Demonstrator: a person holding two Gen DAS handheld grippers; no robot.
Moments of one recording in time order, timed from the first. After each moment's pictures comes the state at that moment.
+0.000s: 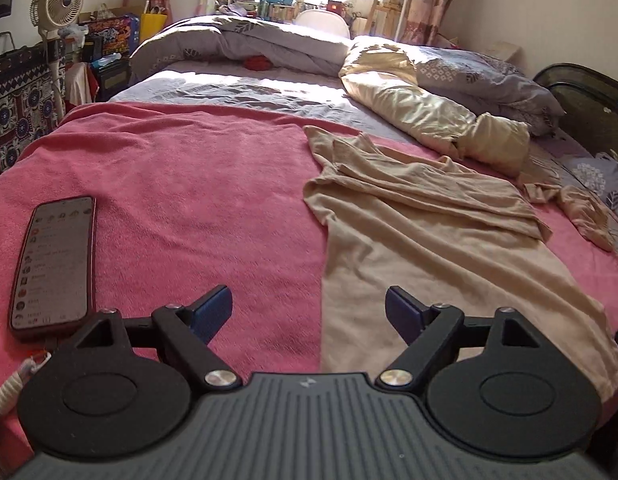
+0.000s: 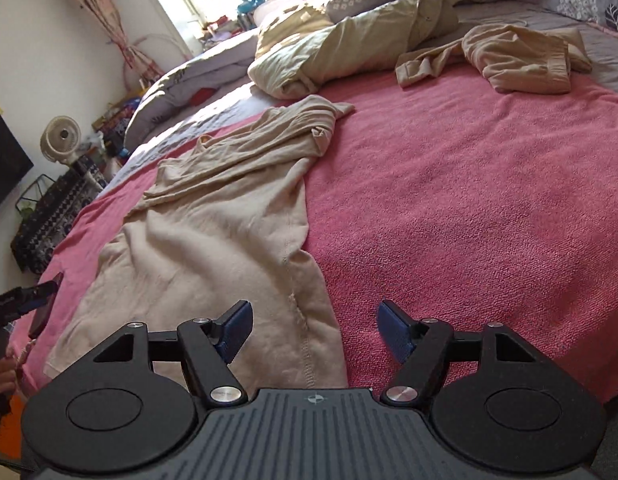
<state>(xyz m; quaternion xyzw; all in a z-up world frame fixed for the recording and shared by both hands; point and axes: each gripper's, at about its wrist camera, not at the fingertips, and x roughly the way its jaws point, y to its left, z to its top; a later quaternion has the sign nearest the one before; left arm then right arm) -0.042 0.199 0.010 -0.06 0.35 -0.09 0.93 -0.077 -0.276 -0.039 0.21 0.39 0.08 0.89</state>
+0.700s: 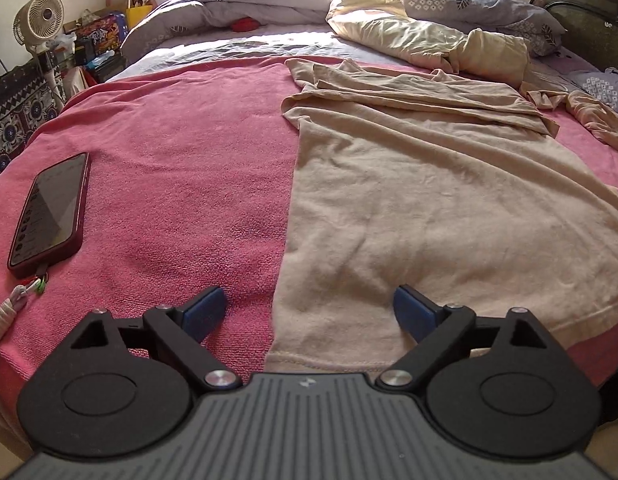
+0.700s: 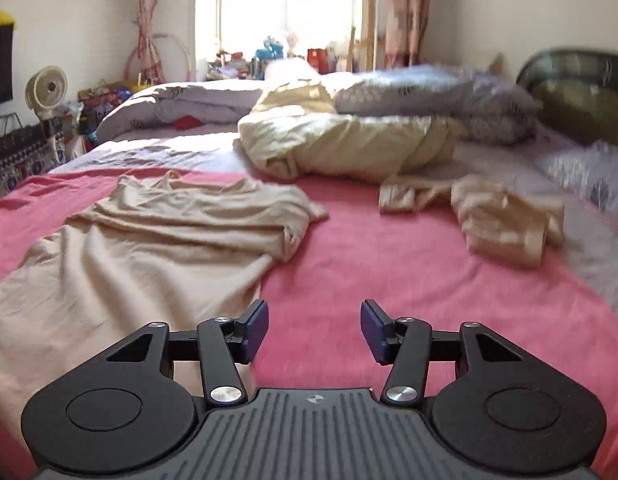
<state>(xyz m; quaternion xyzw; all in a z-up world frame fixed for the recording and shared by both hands) -0.067 0.159 -0.031 0.03 0.39 -0.05 0.92 -0.007 -0.233 -0.007 -0.07 0.25 -0.02 0.97</state>
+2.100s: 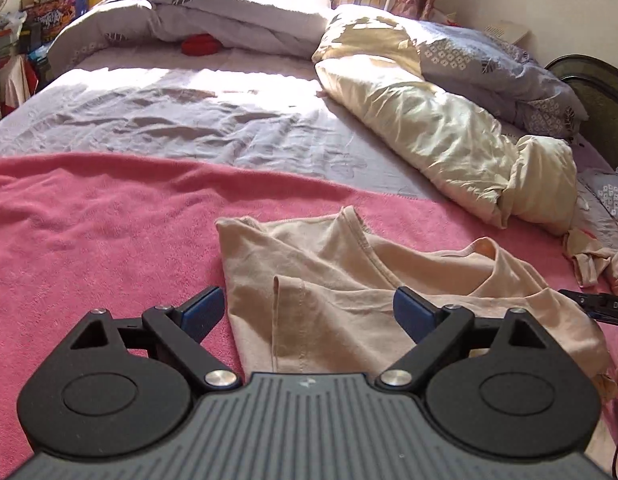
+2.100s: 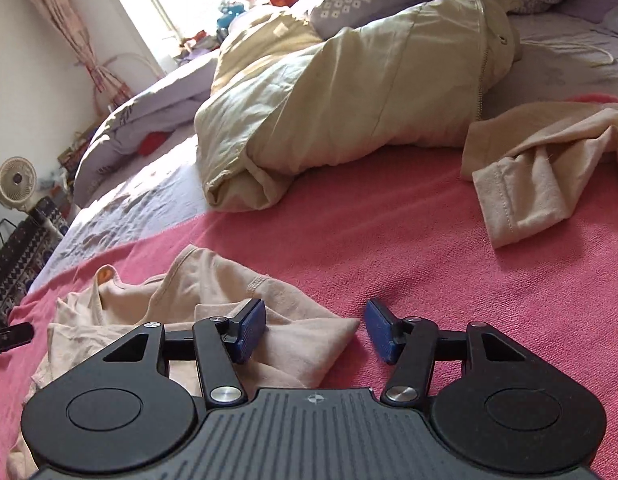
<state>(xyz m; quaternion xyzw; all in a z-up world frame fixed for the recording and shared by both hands) 0.280 0.127 -0.017 -0.08 0.41 -0.10 0.90 0.249 -0.295 -0.062 0.21 0.38 0.07 0.90</state>
